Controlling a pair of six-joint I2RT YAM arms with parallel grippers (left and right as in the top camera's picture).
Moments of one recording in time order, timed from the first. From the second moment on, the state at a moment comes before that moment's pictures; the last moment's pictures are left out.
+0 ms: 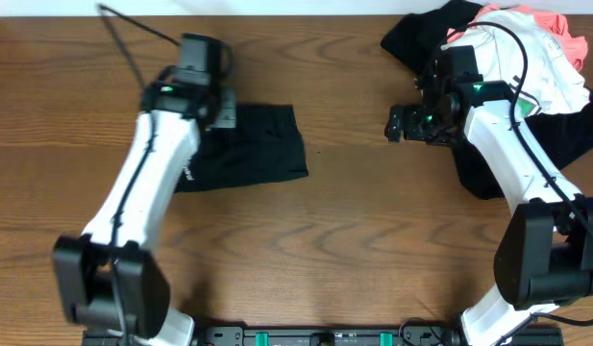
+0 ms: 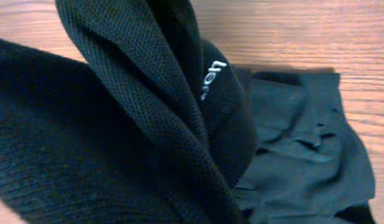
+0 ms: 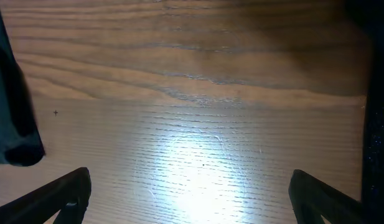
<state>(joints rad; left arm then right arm) -0.22 1.72 1.45 -0.80 -0.19 -0.14 0.11 1.83 1.40 -0.85 -0.19 0.20</state>
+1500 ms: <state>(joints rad) -0.28 1.86 1.35 -0.71 0.02 -0.20 0.11 1.83 1.40 -0.87 -0.21 0.21</state>
